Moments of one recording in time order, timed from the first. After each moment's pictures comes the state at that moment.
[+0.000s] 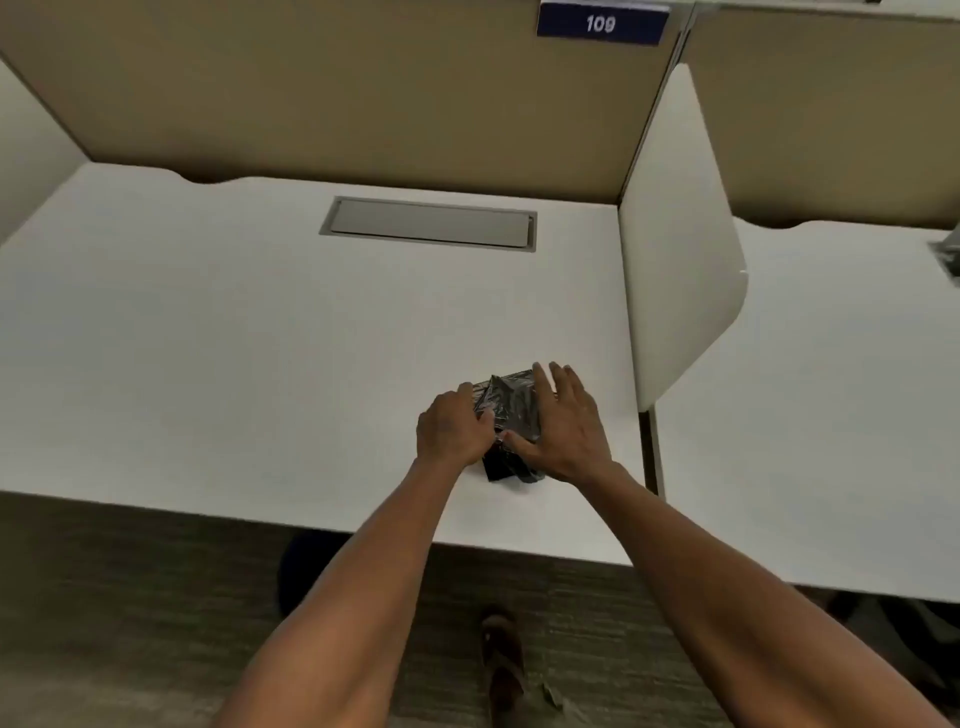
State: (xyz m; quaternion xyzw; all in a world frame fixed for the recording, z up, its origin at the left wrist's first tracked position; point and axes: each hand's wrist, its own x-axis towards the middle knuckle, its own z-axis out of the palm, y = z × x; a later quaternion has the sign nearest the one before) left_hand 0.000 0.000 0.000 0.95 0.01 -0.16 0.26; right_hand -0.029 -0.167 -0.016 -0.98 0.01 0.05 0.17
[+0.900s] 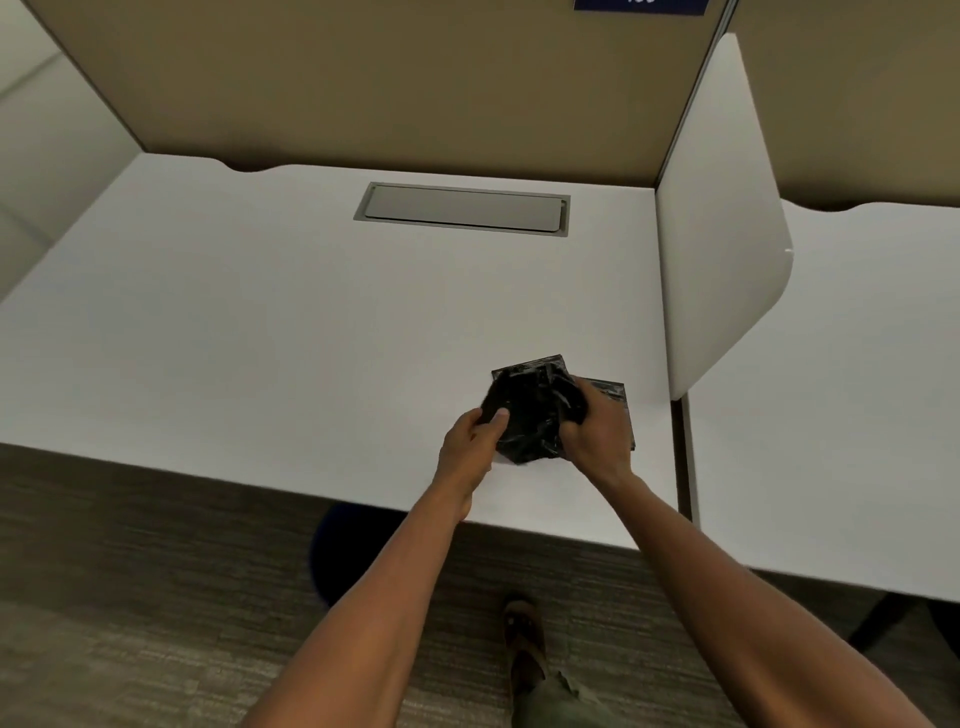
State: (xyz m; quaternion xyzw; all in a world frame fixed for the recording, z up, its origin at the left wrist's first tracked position) left_hand -0.060 0.022 -0.007 0.70 0.22 -0.23 0.64; right_hand -0.054 -0.153 -0.016 -0.90 0.10 -0.07 0.41
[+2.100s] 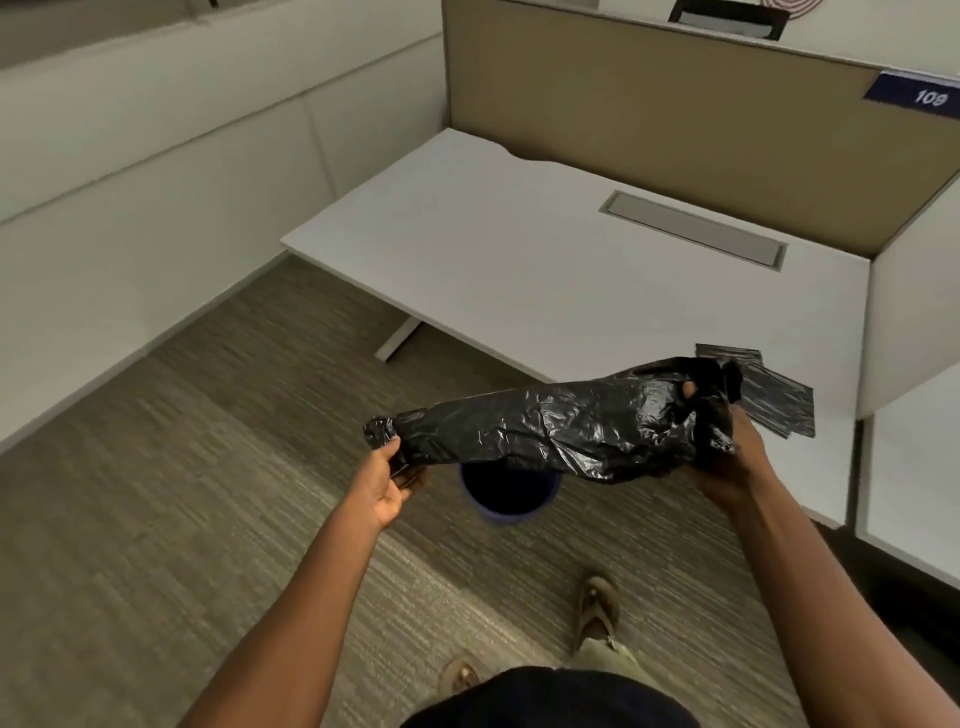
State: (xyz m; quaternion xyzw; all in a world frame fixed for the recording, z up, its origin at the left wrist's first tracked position) left_hand -0.398 0.395 0.013 0.35 0.47 -0.01 0.81; right_hand -0.272 0.029 0.081 -0.53 0.13 0.14 0.82
